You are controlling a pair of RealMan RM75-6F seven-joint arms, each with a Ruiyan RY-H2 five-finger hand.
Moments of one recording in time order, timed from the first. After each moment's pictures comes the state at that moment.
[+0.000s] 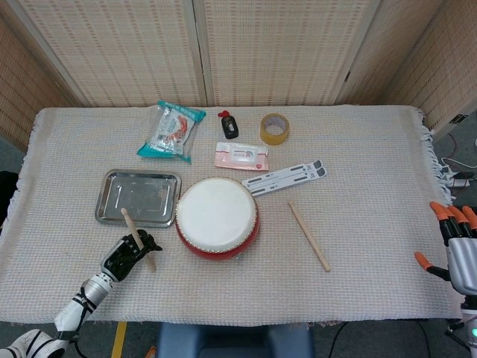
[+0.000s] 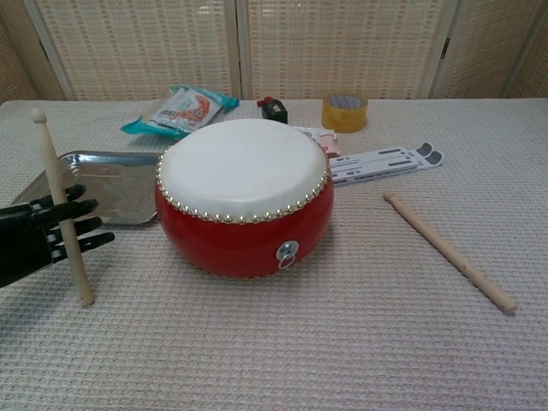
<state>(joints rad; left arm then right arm) -0.46 -1.50 0.02 -1.24 1.63 1.05 -2.05 0.05 -1.05 0.09 -1.67 -1.46 1.51 -0.03</state>
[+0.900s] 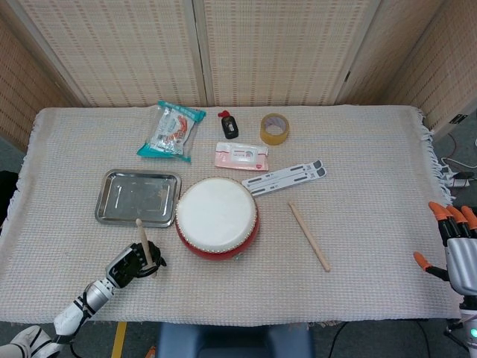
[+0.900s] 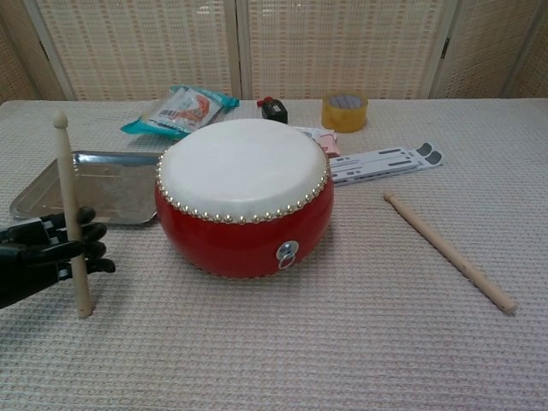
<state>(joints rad) -0.50 -1.58 0.18 -1.01 1.74 1.22 -2.10 0.05 -1.05 0.09 -1.68 -1.47 1.52 -0.04</state>
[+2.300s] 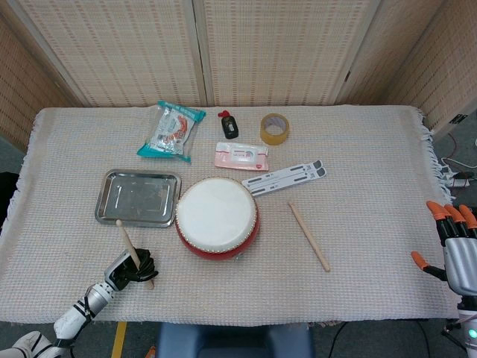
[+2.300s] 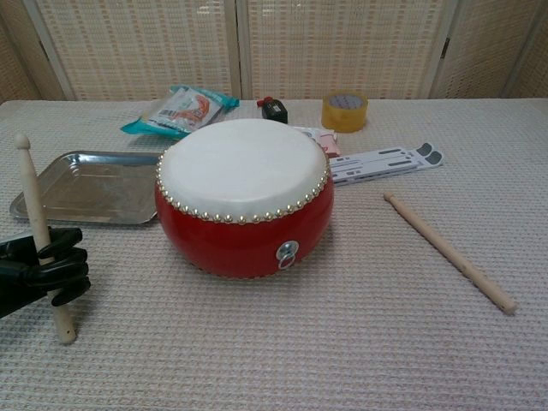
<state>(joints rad) -0.49 -1.61 0.21 -0.99 1.69 1.22 -1.91 0.04 -1.05 0.09 -1.70 -1.48 1.53 -0.05</state>
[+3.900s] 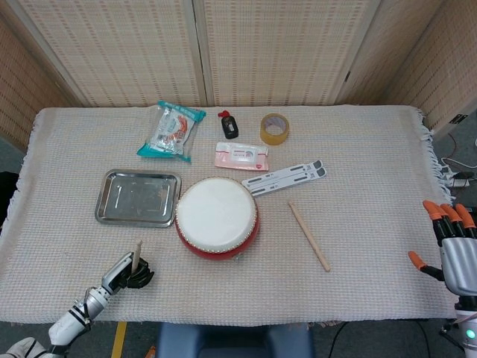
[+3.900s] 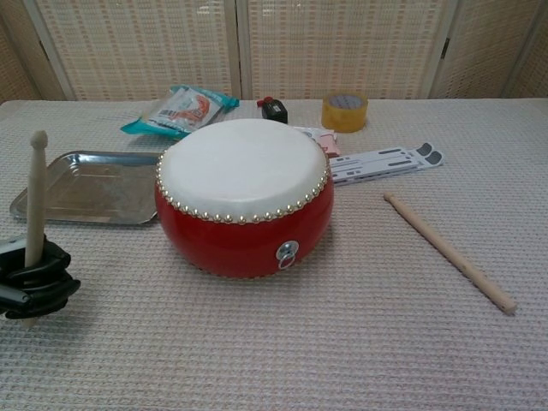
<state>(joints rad) -0.47 -1.56 0.22 -1.06 1.70 1.24 -1.52 0.05 -1.05 0.10 -1.71 -1.50 1.54 -0.06</state>
